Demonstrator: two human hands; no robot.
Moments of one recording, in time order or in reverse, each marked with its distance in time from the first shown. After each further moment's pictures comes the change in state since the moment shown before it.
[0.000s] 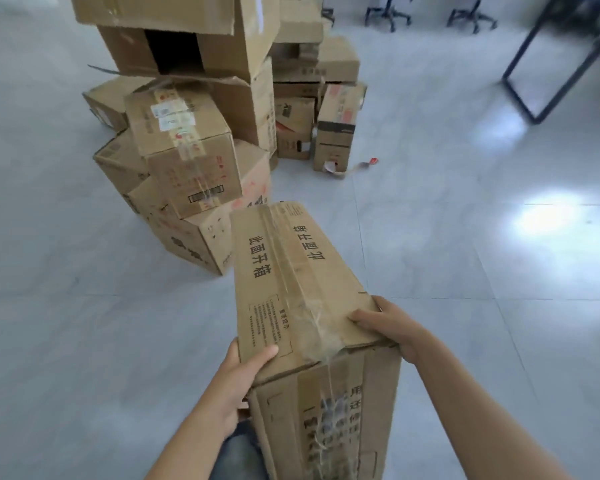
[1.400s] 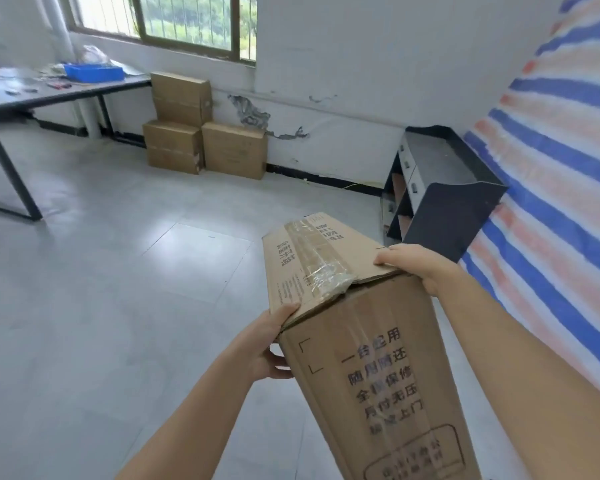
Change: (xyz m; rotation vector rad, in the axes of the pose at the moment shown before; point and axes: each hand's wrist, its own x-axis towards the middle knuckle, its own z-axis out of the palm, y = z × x) left_hand -0.174 0.012 0.909 0.899 -1.188 -0.061; right_hand -0.322 0.346 -0.742 0.571 1.202 0.345
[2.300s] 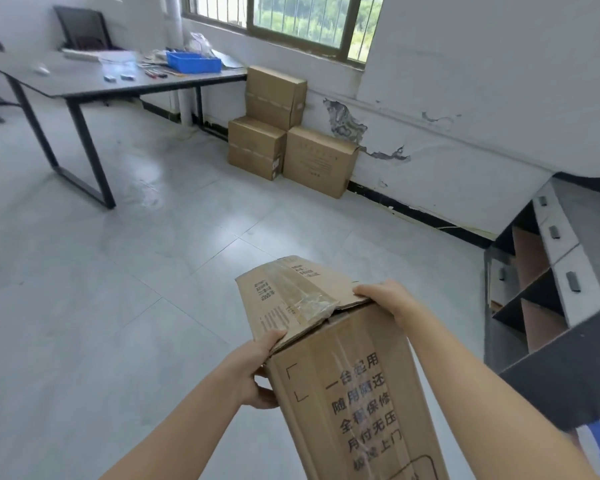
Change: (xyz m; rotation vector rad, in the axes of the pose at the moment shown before) left_hand 0.304 0.263 -0.183 -0.315 0.293 -0.160; right_hand 0.437 -0.249 0.156 -0.122 -0.139 -0.047
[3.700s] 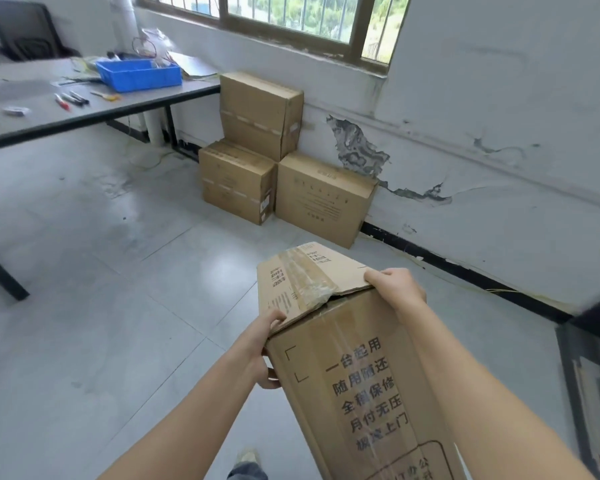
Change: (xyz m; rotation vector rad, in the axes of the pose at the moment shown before) left_hand 0.429 0.631 0.173 -0.082 0.078 -0.028; right_hand 0.657 -0.368 -0.103 -0.077 0.182 -0.043
